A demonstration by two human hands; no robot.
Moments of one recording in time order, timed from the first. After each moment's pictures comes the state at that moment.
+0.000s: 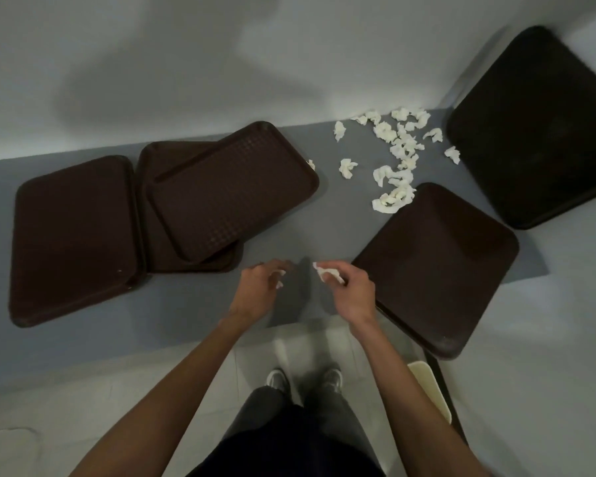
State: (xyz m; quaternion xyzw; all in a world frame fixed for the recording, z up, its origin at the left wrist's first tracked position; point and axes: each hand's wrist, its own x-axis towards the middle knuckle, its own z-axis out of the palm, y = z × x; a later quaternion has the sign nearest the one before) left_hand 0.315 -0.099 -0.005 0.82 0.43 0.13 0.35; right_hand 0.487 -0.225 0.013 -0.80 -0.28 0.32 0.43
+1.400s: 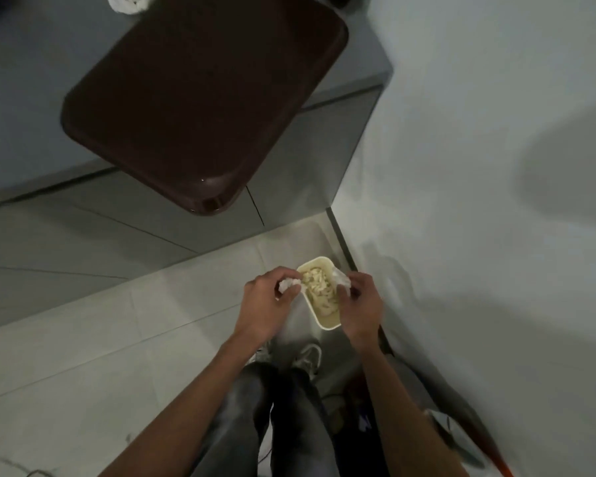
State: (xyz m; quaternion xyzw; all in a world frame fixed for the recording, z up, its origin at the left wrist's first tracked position) left_hand 0.568 -0.554 -0.203 0.78 0.42 0.02 0.47; right_hand 0.698 -0.700 -0.288 -0.87 -0.06 0.24 0.42
